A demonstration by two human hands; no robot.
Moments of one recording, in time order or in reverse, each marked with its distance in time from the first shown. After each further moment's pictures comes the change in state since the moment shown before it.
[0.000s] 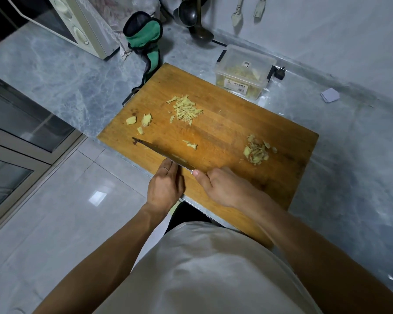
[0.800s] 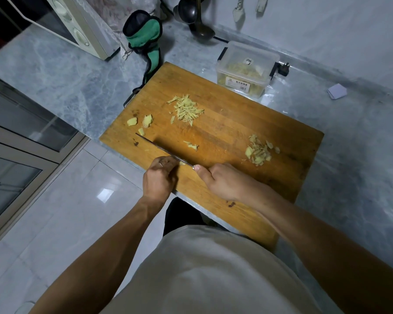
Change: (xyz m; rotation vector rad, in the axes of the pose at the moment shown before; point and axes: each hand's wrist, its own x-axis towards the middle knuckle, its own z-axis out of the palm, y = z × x) left_hand 0.015 -0.023 -0.004 -0.061 -0.037 -0.035; right_hand 0.018 0.010 -0.011 0.124 -0.065 0.004
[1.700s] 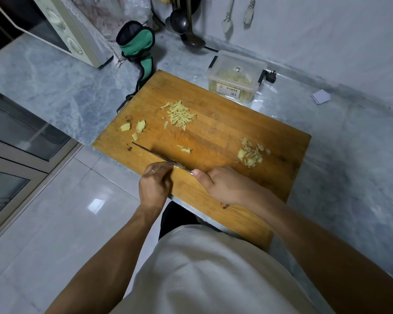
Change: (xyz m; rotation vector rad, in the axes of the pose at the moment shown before) left_hand -0.005 0.008 0.005 -0.156 0.119 -0.037; right_hand -0.021 -0.004 -0.009 -0.040 0.012 0.006
